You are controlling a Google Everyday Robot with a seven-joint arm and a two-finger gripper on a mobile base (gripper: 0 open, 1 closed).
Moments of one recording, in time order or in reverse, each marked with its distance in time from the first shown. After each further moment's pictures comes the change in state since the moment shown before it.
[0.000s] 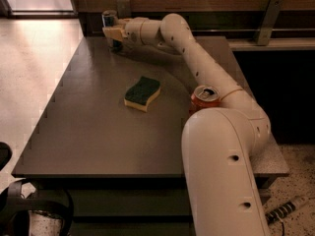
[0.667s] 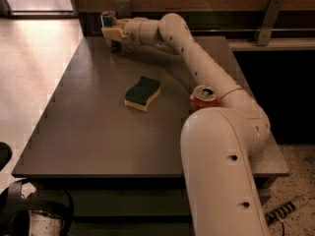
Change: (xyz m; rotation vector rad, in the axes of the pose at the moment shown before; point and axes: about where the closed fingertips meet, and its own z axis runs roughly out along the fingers) arm -0.001 0.001 0.002 0.000 0.008 -0.001
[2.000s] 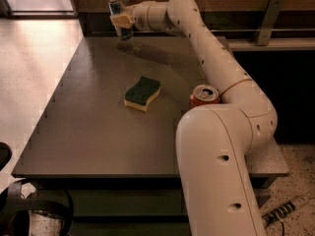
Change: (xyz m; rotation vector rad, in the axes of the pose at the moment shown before) arm -0.036 -0.026 -0.031 0.050 0.068 -0.046
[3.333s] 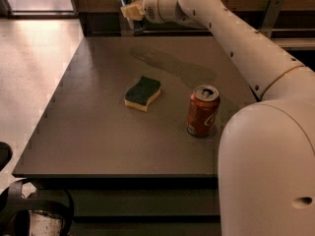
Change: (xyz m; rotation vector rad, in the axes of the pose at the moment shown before) arm -0.034 0.008 -0.074 0.139 0.070 -0.054
